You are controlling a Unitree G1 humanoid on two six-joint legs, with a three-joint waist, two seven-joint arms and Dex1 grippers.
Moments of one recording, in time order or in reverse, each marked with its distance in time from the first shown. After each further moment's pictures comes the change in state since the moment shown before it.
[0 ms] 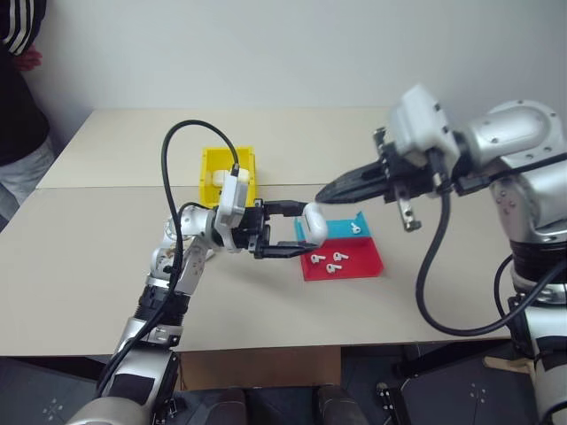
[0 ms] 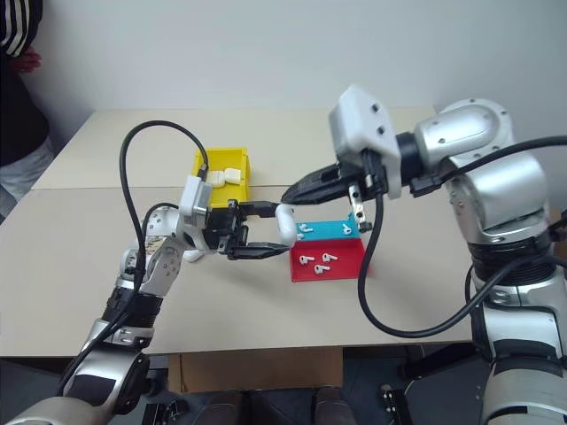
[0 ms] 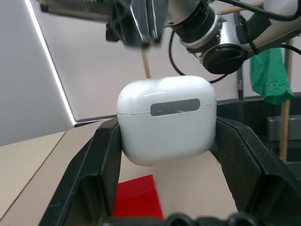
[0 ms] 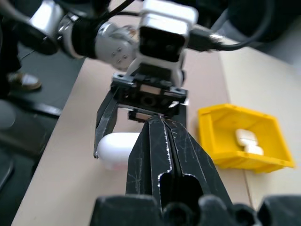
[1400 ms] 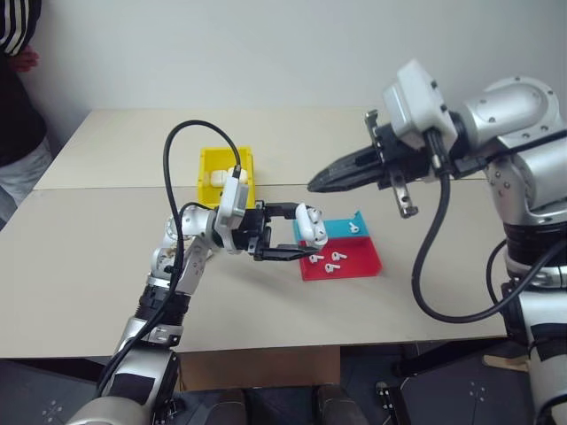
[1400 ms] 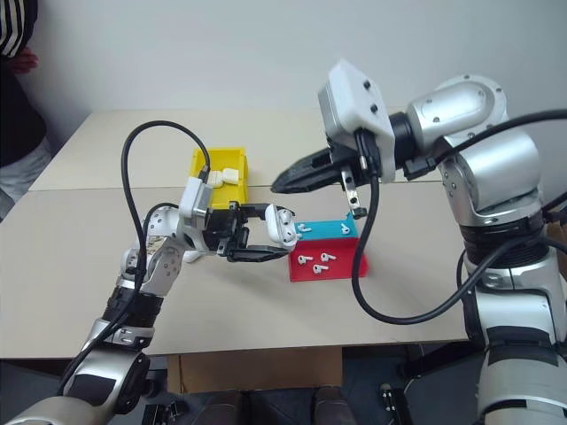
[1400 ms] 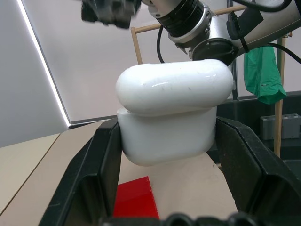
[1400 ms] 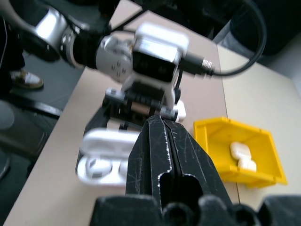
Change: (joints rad) left arm -0.002 -0.003 -0.030 0.002 -0.006 0.004 -0.079; right arm -0.120 0.056 0.095 0.022 -0.014 -0.020 0.066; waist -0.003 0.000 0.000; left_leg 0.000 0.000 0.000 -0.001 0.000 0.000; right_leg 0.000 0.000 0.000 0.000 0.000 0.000
